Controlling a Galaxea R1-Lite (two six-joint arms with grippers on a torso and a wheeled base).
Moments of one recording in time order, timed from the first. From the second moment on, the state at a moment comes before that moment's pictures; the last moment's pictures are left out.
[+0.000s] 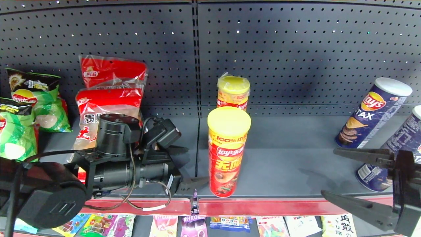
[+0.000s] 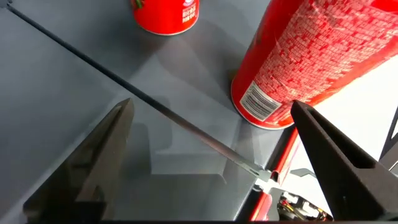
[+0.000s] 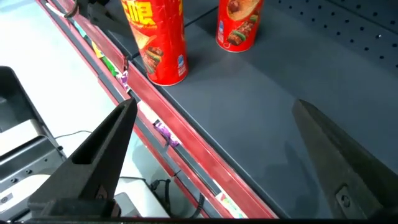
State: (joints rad) left arm -0.54 1.74 -0.66 -0.61 -0.43 0.21; right arm 0.44 1.06 -0.52 -0.23 0.36 -0.20
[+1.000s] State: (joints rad) left arm -0.54 1.71 -0.65 -0.62 -0.43 0.21; right arm 0.52 1.51 -0.75 -0.23 0.33 -0.21
